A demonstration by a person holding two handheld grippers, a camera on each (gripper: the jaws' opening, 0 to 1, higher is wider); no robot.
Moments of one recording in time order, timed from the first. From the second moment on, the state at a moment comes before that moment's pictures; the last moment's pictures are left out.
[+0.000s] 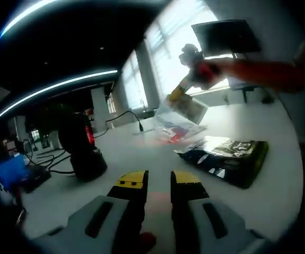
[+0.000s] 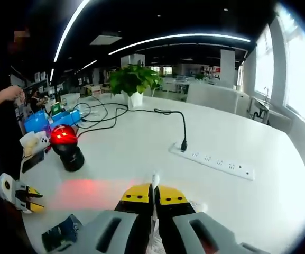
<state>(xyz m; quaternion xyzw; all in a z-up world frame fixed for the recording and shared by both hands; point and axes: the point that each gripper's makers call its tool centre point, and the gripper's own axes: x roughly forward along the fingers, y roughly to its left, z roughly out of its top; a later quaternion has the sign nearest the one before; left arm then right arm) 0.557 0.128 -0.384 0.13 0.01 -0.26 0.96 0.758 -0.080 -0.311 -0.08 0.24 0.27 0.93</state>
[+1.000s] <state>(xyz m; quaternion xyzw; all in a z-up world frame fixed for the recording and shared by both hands) 0.558 0.127 -0.385 0.13 0.01 -0.26 0.96 0.779 -0.109 -0.351 -0.11 0.27 0.26 0.92</state>
